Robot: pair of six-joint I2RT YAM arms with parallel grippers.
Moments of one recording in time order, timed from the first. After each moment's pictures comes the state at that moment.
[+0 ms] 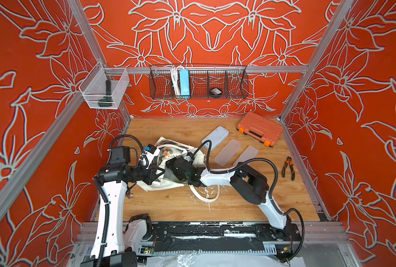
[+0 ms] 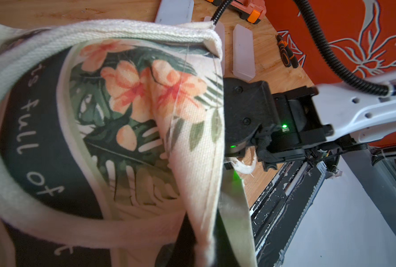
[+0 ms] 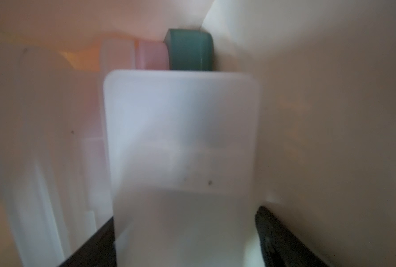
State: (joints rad) left arm 0.27 0.93 1.05 -1.27 0.82 0.52; right arm 1.06 2.25 1.49 0.24 0.18 1.55
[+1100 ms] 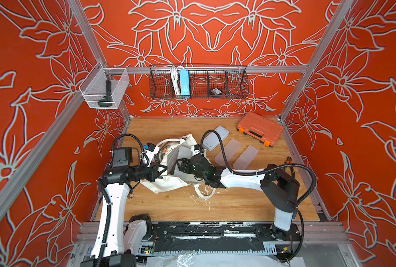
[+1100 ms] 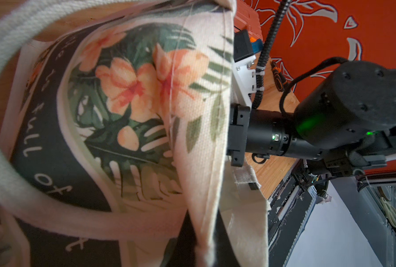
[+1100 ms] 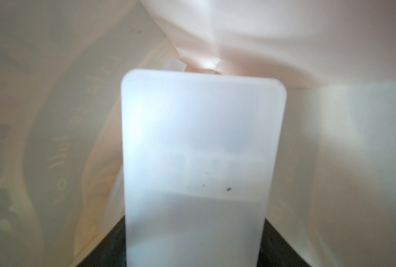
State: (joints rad) left arm 0.25 0.91 0.95 -1.06 0.85 0.33; right arm 1.03 1.85 1.14 0.26 0.19 1.00
